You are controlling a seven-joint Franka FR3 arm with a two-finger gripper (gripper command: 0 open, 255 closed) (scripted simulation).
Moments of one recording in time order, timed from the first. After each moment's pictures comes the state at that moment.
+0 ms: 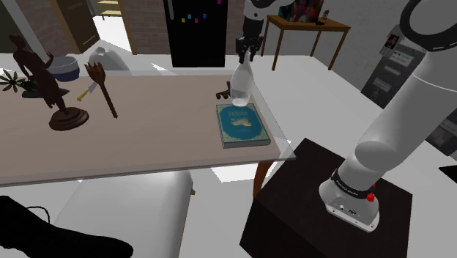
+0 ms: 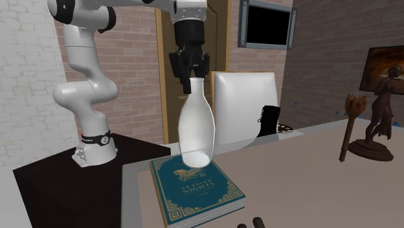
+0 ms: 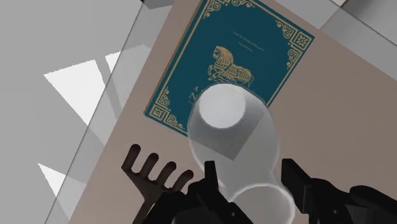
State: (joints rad) arm -0.16 0.00 0.07 -1.78 0.02 1.85 0.05
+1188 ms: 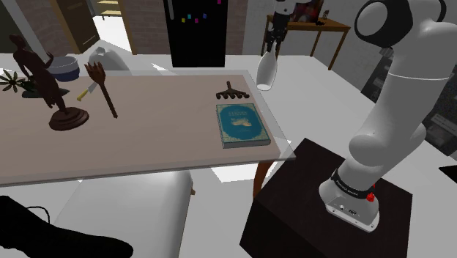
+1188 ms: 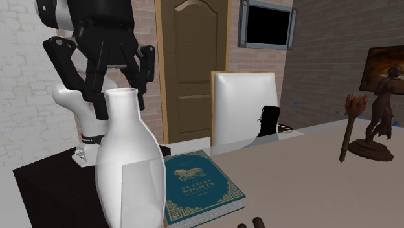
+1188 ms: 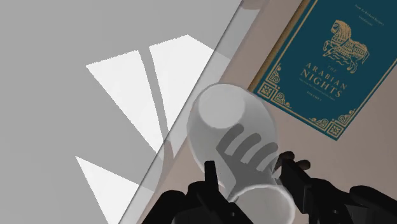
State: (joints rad) arm -0.38 0.25 -0.10 -1.45 0.07 1.76 -0.35
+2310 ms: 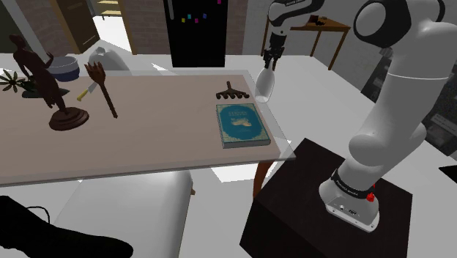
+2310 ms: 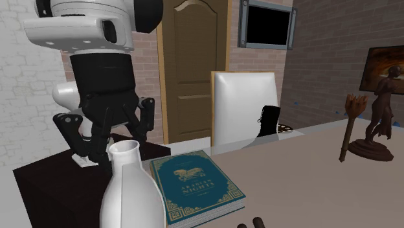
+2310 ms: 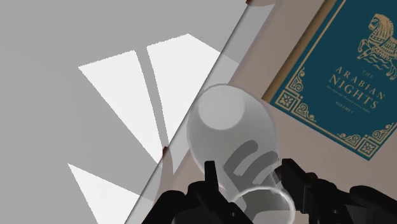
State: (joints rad) arm -0.38 0.26 -0.10 -1.66 0.08 1.98 -0.37
